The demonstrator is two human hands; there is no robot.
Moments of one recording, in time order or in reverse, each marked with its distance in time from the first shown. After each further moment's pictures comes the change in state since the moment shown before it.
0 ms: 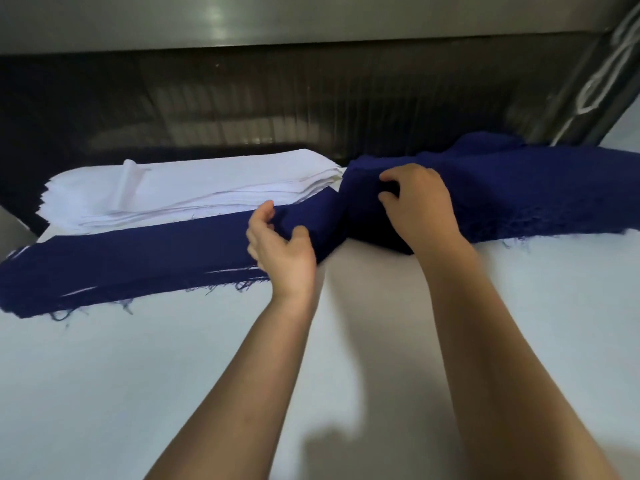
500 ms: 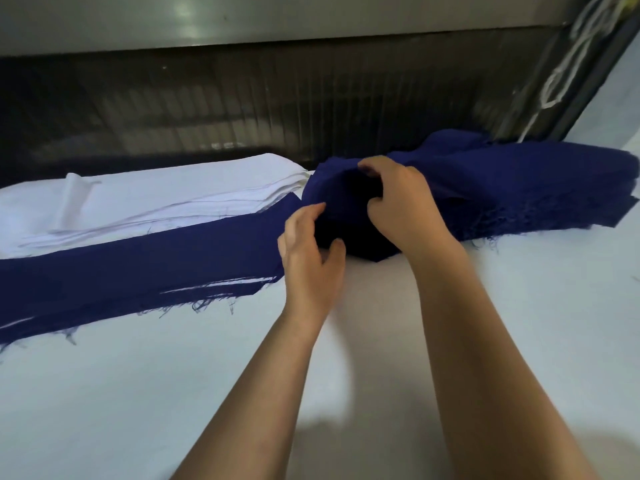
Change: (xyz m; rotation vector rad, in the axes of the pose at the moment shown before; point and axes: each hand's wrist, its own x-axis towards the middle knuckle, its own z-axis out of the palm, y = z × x) left_hand -0.026 -0.015 0.043 0.173 -0.386 0.367; right_hand 0.006 0.023 -0.016 0.111 -0.021 -0.047
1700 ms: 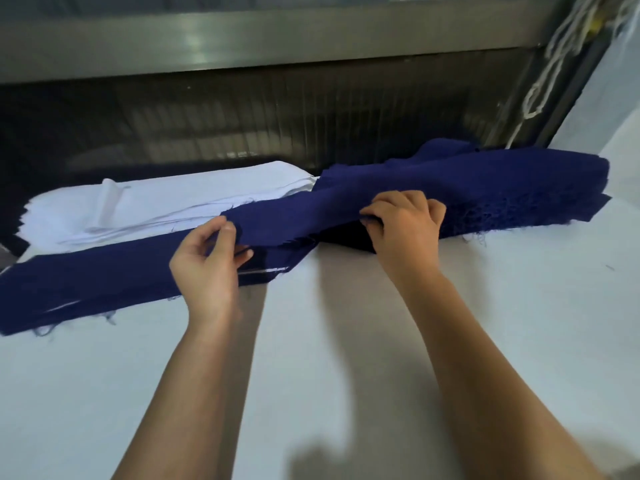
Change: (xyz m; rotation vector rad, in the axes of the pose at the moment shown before) left_hand -0.003 0.011 -0.106 -0.408 0.430 -0.308; right_hand -0.052 -0.002 0.009 -0.288 0.171 -0.068
